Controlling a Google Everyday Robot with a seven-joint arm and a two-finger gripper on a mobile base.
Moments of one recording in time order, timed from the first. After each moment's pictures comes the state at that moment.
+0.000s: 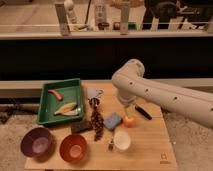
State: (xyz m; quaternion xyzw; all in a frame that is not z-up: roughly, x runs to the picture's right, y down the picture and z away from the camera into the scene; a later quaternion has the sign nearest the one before) arm 0.103 0.077 0.729 -0.26 -0.03 -0.21 0.94
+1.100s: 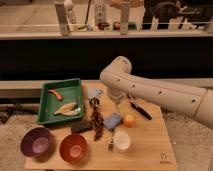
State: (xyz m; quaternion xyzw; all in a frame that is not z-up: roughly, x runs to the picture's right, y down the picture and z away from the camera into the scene) arm 0.052 0.063 0.743 -0.25 -0.04 -0.26 0.93
